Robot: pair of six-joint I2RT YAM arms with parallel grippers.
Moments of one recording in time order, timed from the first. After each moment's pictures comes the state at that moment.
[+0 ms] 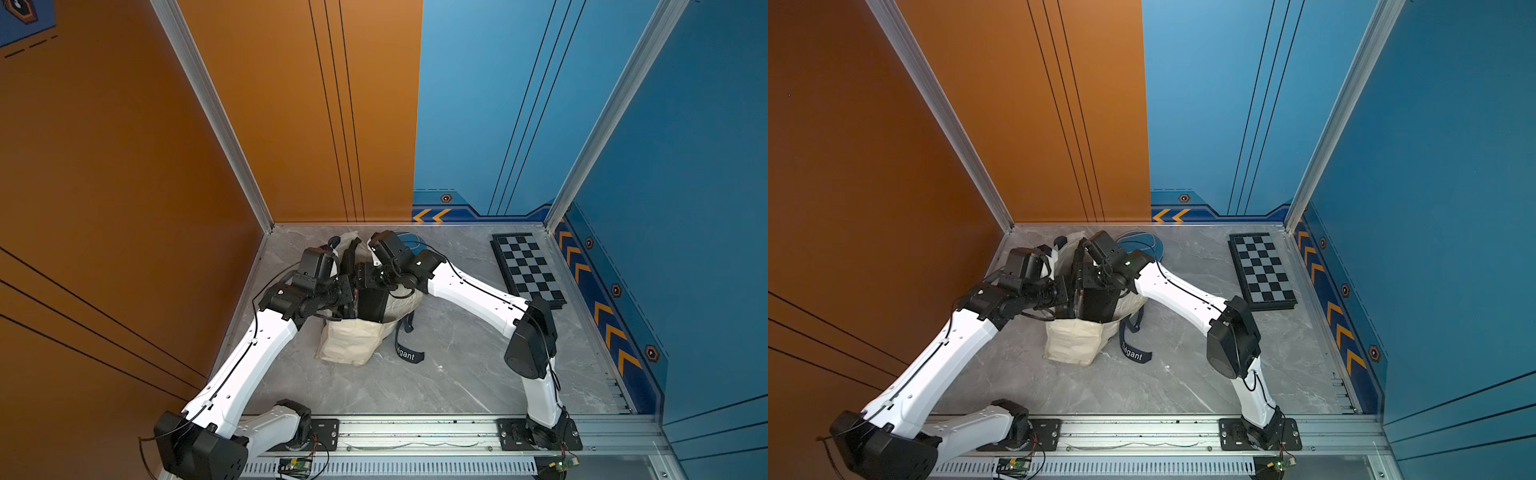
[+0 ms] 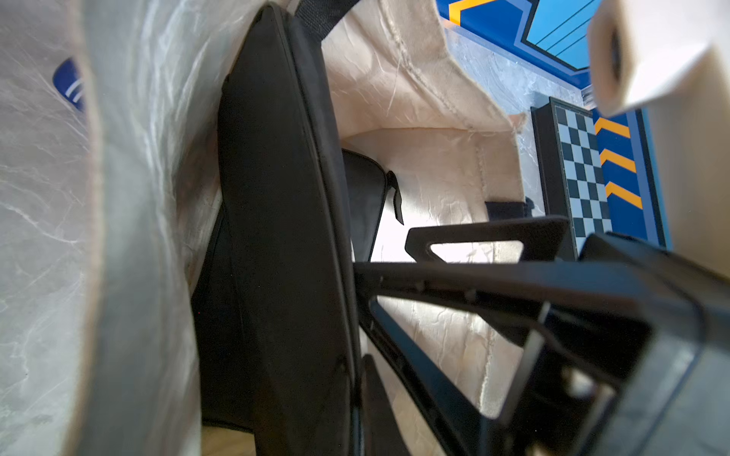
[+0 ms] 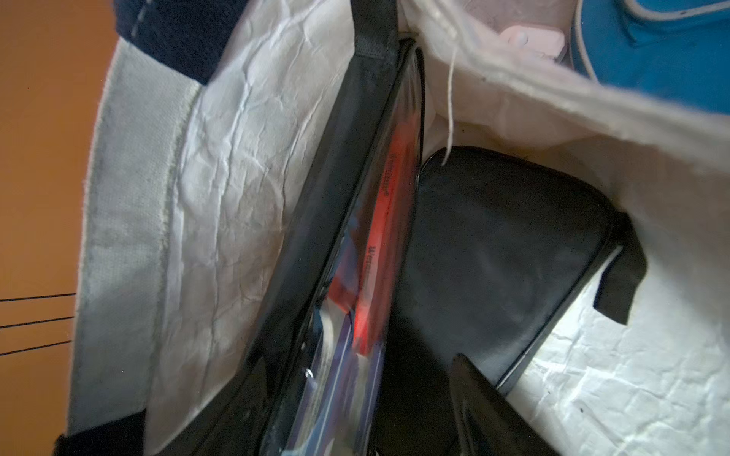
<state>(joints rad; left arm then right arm) -0.35 1.14 1.14 -0.81 0.10 -0.55 0.89 2.04 1.95 -0.67 -0.13 0.75</state>
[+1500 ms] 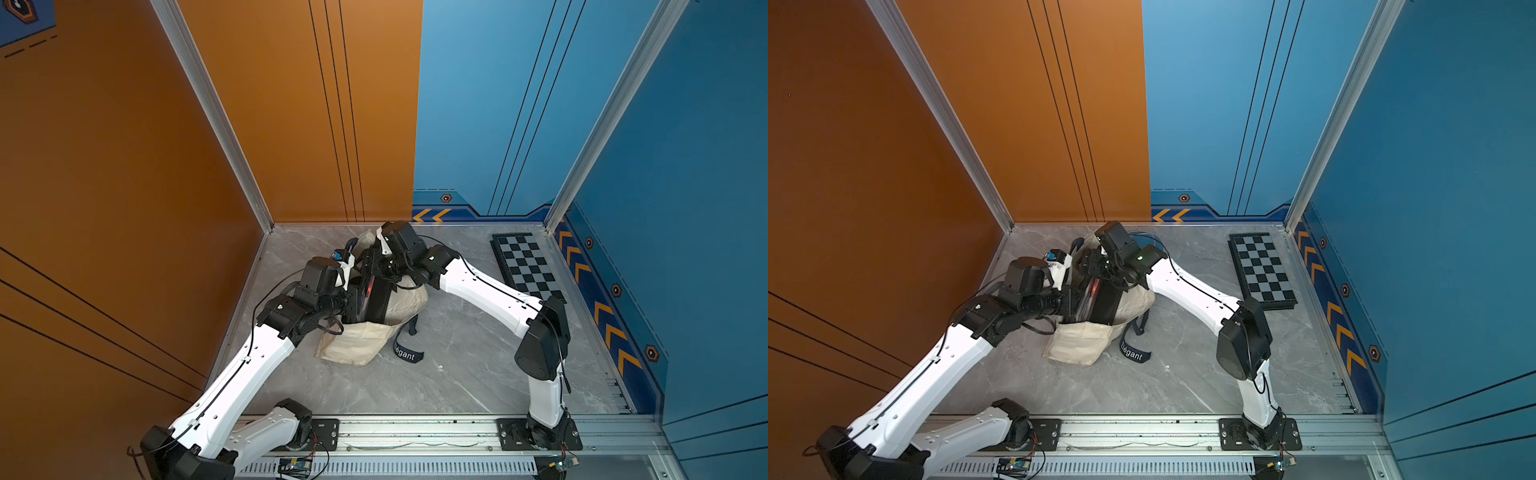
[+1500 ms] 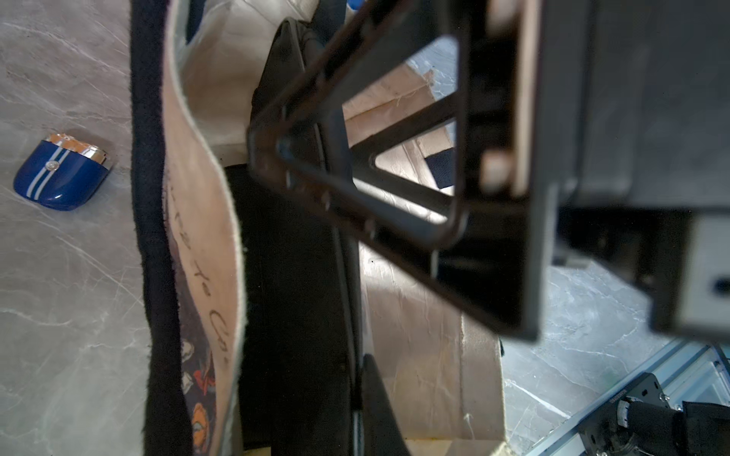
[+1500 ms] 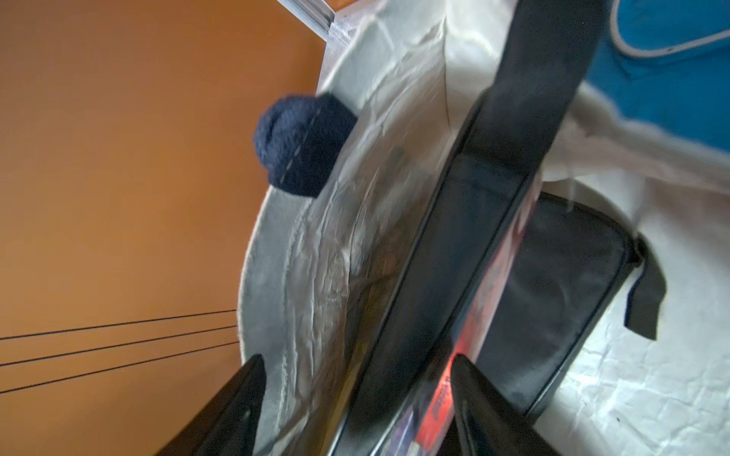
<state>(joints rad) -0.46 1.05 1.08 -0.75 0.08 -0.34 0.85 1.98 1.90 -0.58 -0.18 0.84</state>
